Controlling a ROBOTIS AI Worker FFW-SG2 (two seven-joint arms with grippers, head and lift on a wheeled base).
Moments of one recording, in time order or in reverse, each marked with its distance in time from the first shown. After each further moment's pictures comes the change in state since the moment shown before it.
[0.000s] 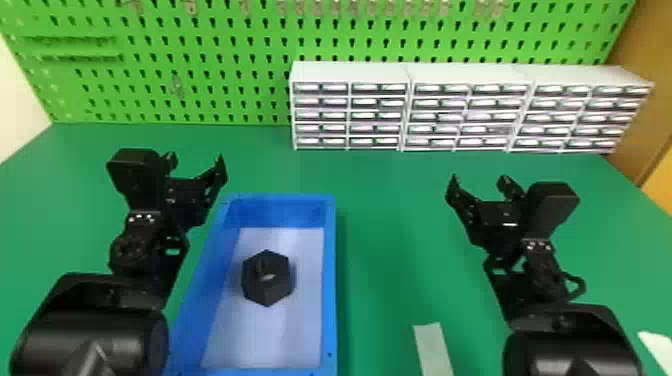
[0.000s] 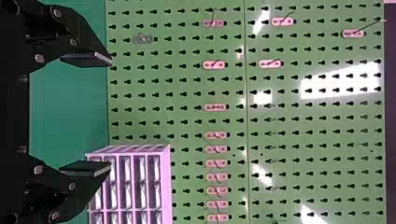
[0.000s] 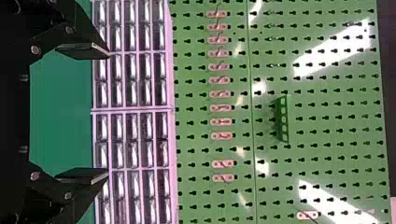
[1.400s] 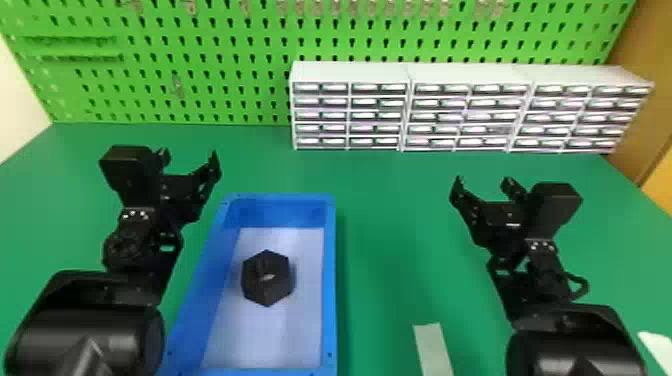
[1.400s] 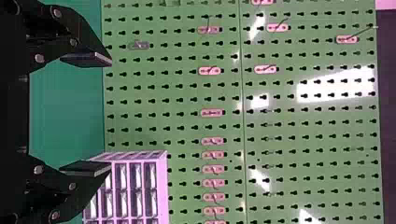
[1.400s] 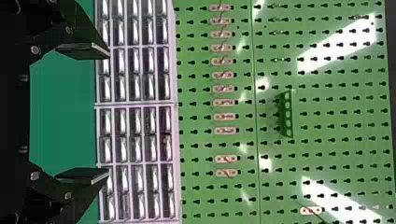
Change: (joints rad) left arm -0.008 -0.001 0.018 0.003 -0.007 -0.005 -0.001; right arm -0.003 -0.006 -0.010 0.011 -0.004 0.009 -0.005
